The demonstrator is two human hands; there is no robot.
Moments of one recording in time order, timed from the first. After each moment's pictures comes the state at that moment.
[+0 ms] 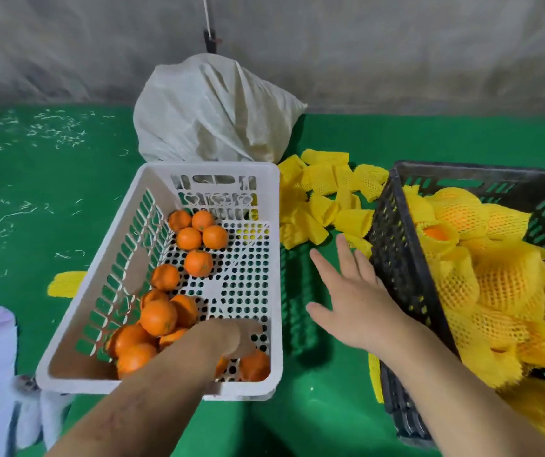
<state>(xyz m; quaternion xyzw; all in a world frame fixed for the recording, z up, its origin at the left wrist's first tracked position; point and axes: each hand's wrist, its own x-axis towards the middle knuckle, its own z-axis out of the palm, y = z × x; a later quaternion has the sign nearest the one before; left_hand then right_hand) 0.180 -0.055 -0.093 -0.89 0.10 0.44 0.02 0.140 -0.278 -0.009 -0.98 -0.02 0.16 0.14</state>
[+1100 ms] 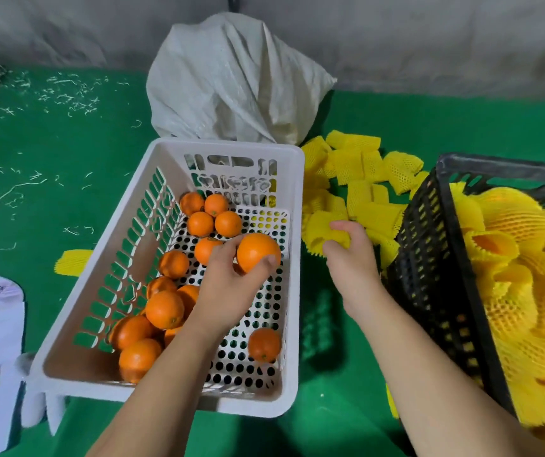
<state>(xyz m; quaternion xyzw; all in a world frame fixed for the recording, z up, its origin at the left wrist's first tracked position) 0.202 -0.037 -0.060 -0.79 -0.03 0.06 -0.61 0.228 -0.231 -0.055 -0.73 0.21 -0.02 0.65</state>
